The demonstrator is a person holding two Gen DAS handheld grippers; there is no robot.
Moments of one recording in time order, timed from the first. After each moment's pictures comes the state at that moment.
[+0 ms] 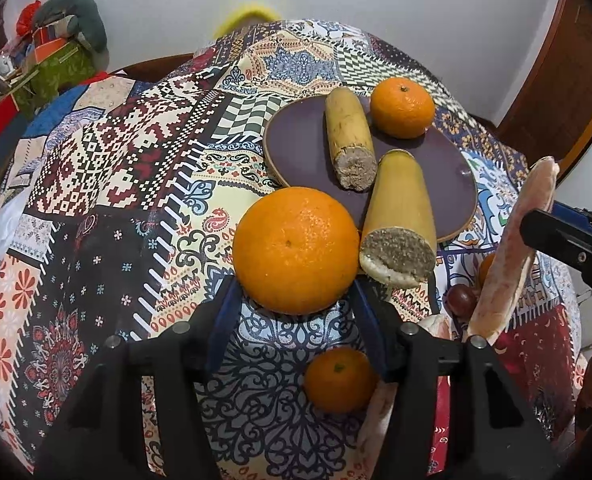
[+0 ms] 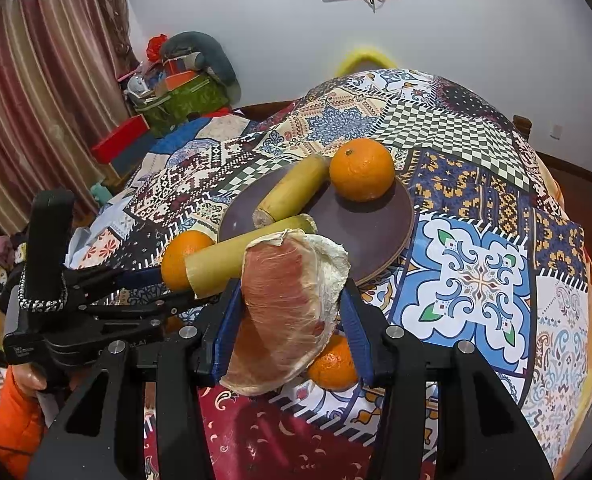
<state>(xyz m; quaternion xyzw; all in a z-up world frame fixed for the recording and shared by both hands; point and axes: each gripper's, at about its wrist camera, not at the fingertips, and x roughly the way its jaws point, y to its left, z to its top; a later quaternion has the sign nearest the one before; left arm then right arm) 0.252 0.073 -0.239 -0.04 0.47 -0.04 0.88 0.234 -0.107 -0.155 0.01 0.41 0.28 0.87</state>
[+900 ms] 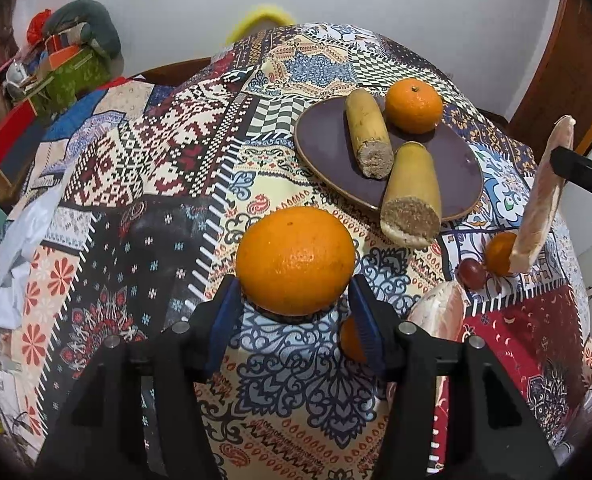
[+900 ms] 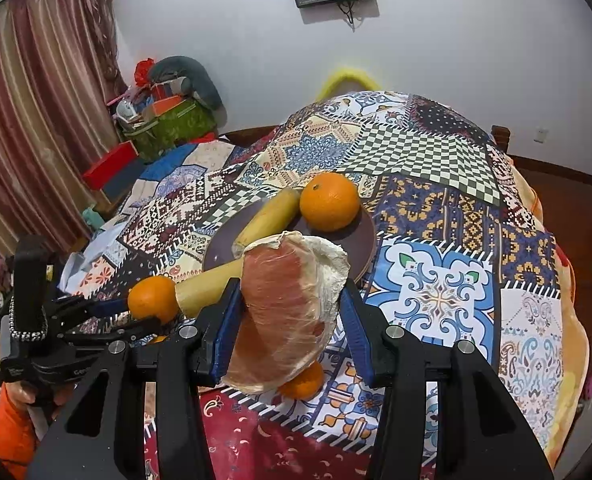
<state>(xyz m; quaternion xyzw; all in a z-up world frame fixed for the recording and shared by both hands) 0.228 0.083 -0.224 -0.01 0.47 -0.01 0.88 0.238 -0.135 -0.132 0.03 0.38 0.25 0.89</state>
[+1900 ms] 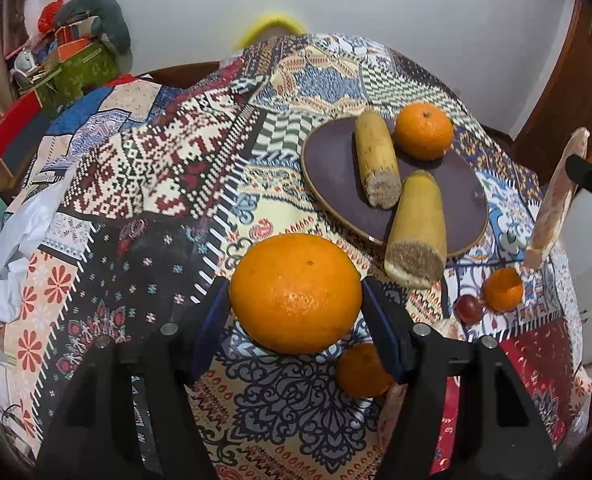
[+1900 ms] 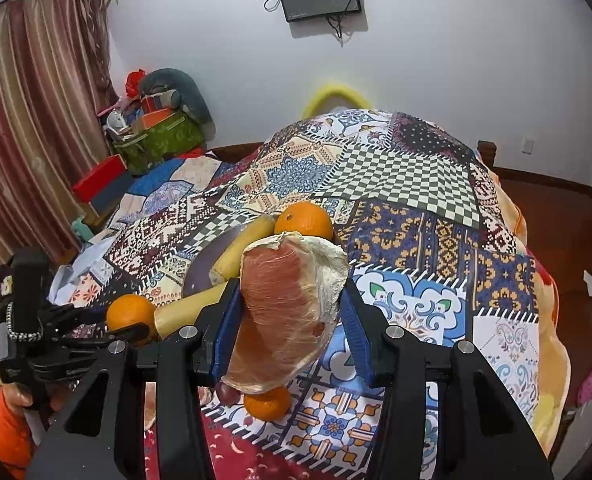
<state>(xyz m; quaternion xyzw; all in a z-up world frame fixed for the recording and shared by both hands) 0.241 0.089 -0.214 -0.04 0.46 0.00 0.89 0.253 -0.150 -0.118 0.03 0.36 0.24 0.90</state>
